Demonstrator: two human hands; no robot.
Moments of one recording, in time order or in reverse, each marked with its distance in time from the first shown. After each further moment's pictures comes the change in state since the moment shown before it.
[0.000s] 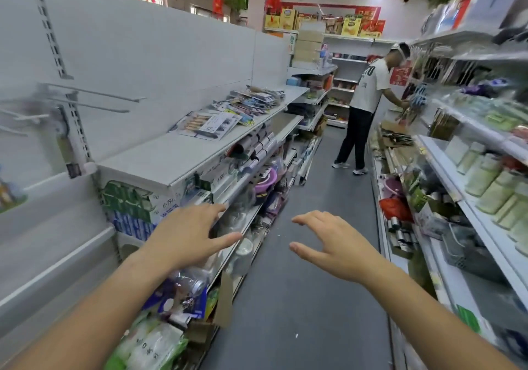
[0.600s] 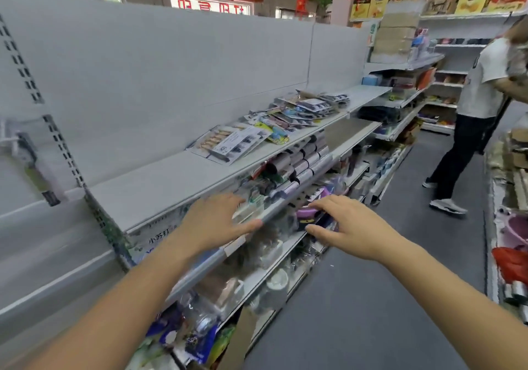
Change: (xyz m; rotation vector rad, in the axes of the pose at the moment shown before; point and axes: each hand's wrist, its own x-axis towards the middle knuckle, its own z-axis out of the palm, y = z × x) left_hand 0.272 0.028 0.049 0.094 -0.046 -0.293; right_hand 0.264 0.221 -0.018 0.037 -0.056 -0.291
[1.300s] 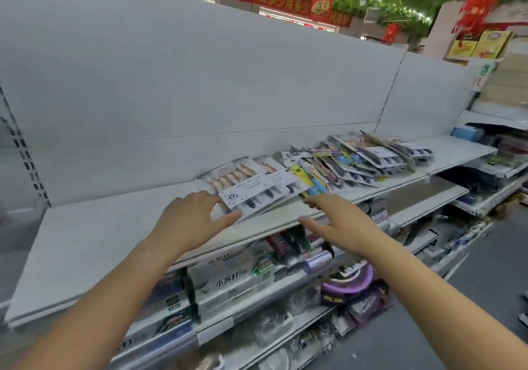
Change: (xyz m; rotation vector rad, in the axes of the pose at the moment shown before) left_hand 0.203 -0.094 0.011 -0.065 0.144 -0.478; right_hand 0.337 0.114 0.004 0.035 -0.005 -0.263
